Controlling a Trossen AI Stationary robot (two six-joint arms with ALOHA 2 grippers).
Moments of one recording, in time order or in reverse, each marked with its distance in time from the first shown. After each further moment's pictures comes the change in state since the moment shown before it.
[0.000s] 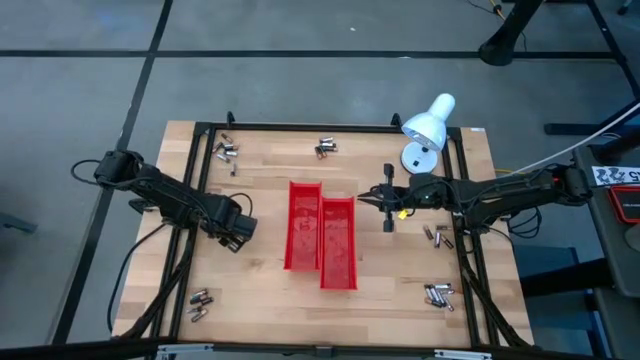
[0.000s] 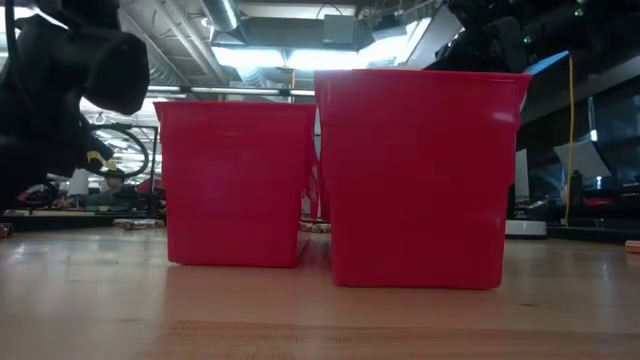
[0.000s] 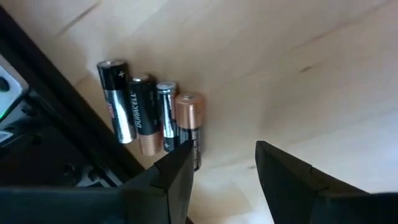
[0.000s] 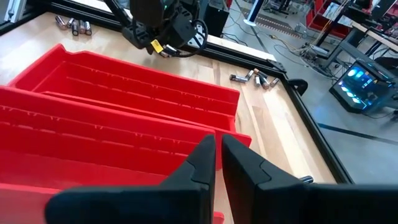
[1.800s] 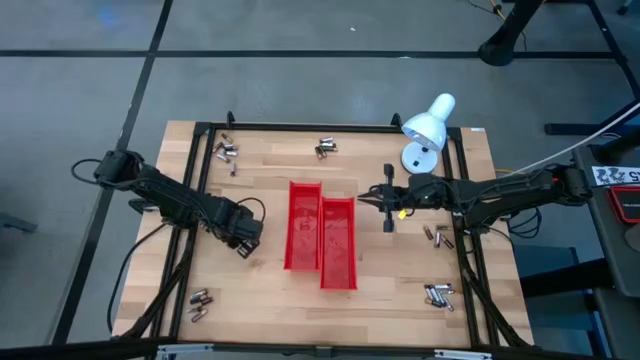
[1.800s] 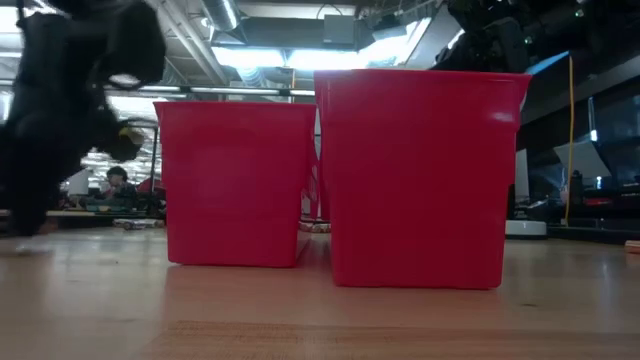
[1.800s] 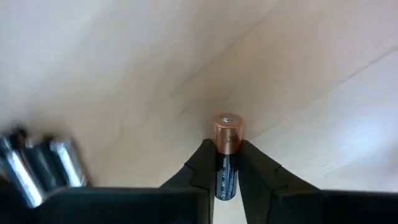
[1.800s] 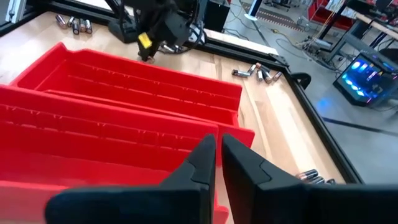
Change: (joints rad) left arm -0.017 0.000 0.040 0.209 -0.053 0.103; right arm 0.000 0.000 0.000 -0.019 -0.001 0.029
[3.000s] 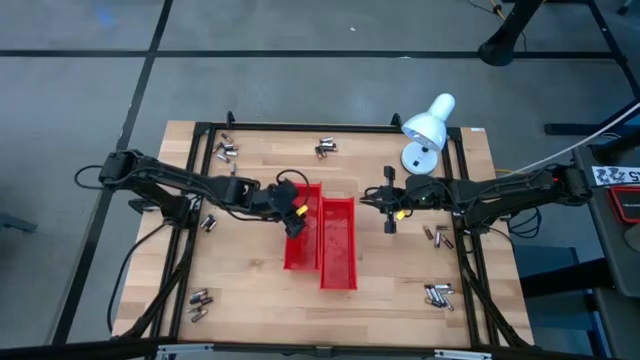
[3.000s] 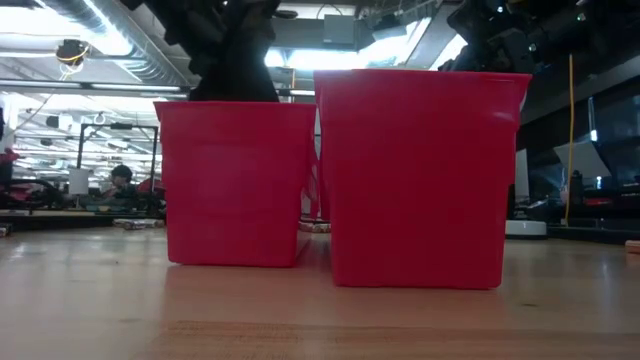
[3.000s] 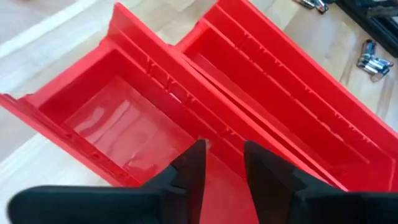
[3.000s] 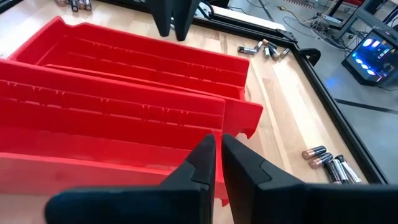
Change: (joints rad) left arm 0.154 0.041 0.307 0.498 -0.247 0.387; right arm 0.000 0.000 -0.001 -0.084 0.005 0.032
